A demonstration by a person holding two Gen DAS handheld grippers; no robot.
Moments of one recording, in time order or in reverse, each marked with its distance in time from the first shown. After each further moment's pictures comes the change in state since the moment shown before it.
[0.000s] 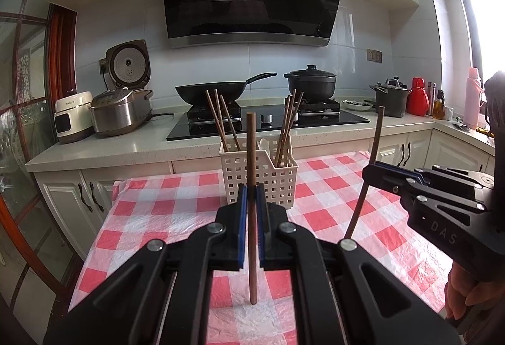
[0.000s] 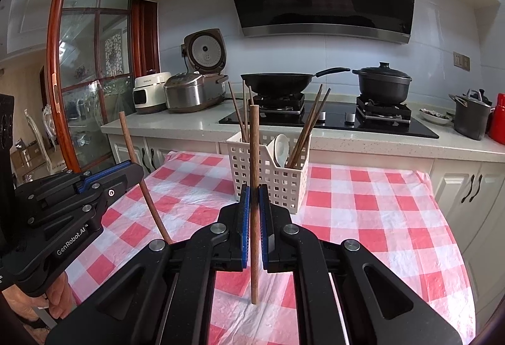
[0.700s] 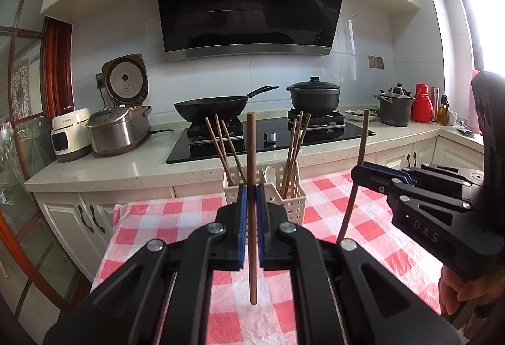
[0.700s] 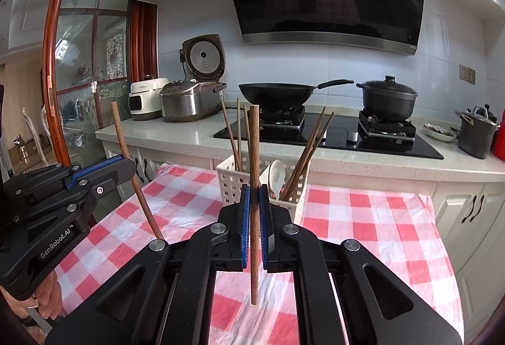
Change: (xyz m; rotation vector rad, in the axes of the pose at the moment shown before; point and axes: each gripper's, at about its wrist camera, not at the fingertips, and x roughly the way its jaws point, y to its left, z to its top) left arm 0.034 0.007 0.045 0.025 -0.036 0.004; right arm 0.039 -0.015 0.047 -0.031 -0.029 -0.004
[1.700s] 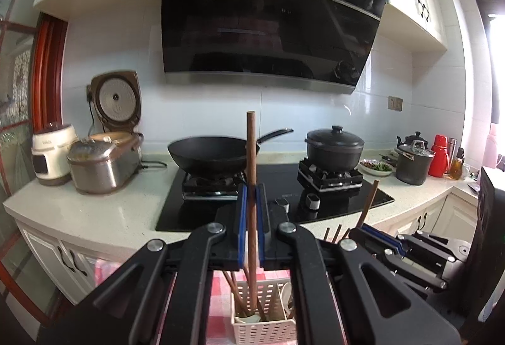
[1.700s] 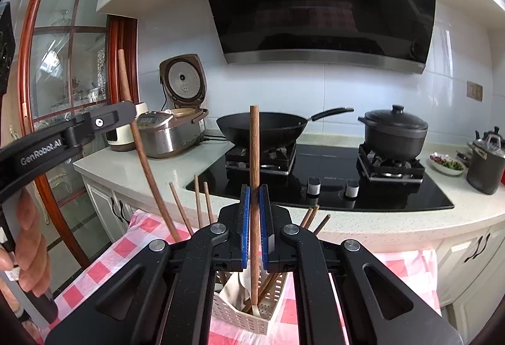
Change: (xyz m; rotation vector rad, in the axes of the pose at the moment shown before) left arm 0.140 0.053 0.164 -0.116 -0.050 -0.020; right arm 0.117 -0.046 0.110 0.026 -0.018 -0.018
